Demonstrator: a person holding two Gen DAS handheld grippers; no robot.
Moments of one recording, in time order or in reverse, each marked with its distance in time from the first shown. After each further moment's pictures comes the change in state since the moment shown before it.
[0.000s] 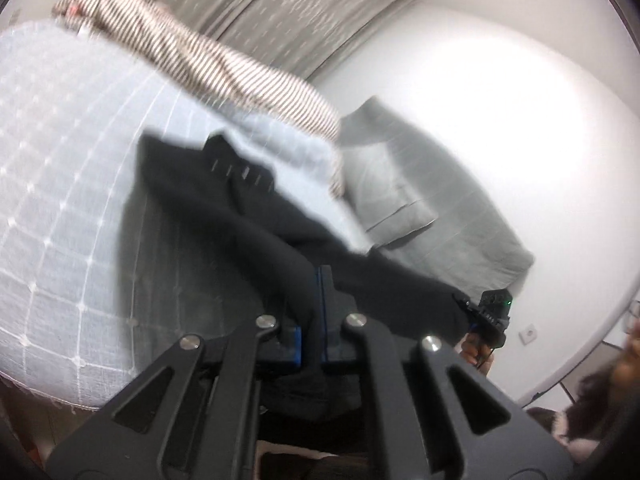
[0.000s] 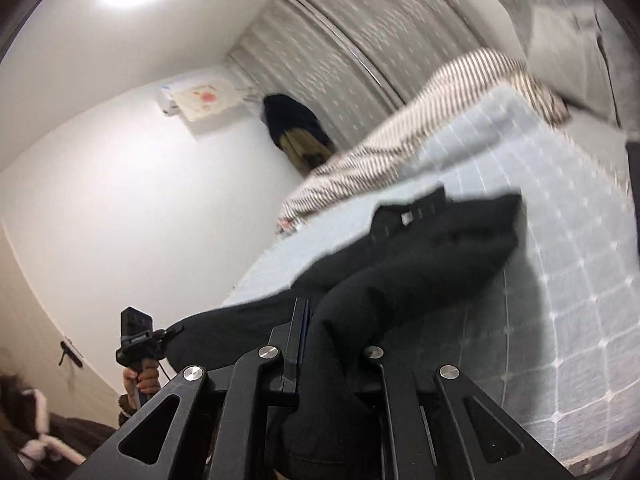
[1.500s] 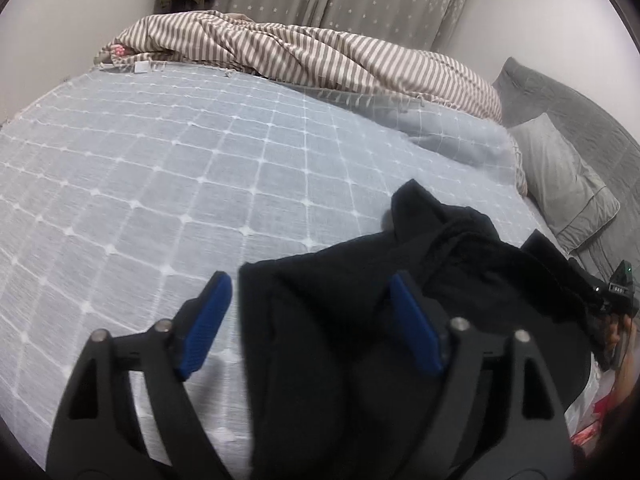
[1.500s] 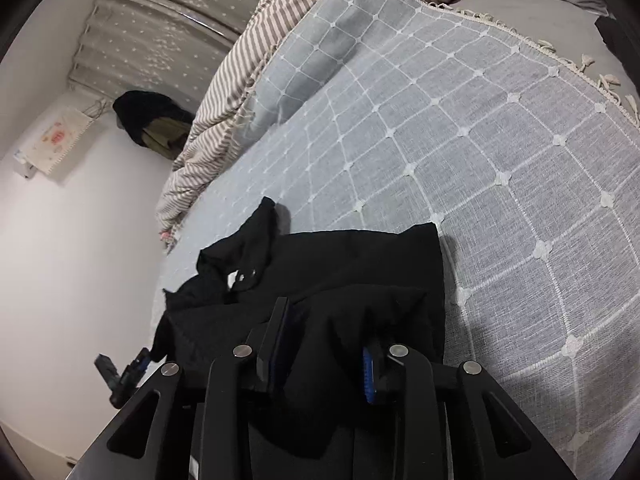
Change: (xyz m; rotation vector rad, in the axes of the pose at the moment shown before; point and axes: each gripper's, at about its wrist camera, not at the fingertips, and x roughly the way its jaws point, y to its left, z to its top) left arm 0.247 0.190 0.132 0.151 0.069 0.612; right arm 0.205 -0.277 0.094 0.427 0.264 -0.264
